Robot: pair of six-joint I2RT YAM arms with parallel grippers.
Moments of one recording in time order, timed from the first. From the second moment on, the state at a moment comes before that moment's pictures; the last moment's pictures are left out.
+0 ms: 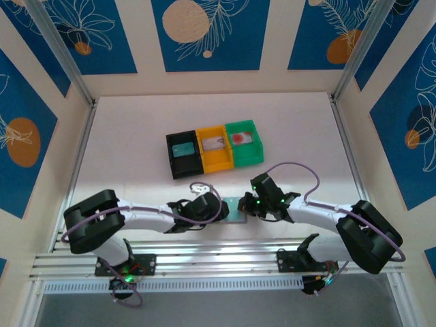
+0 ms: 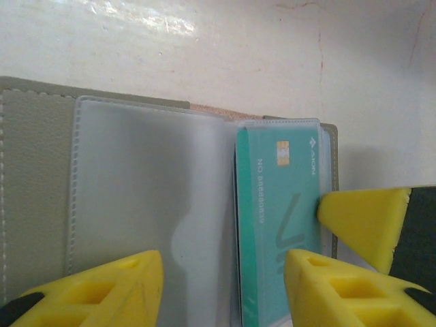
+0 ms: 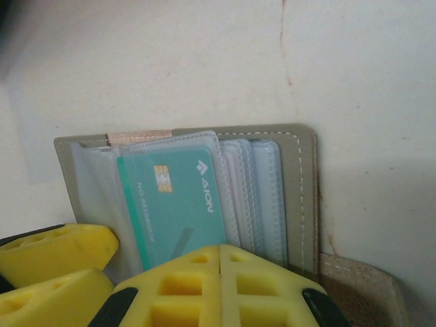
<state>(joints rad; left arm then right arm) -1.12 1.54 0.60 0.13 -0.16 -1.21 0.69 1.26 0.41 -0.07 -0.25 0.98</state>
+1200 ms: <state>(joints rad) -1.08 1.61 0.63 0.26 -0.11 -1.27 0.68 1.25 0.38 -0.03 -0.26 0.98</state>
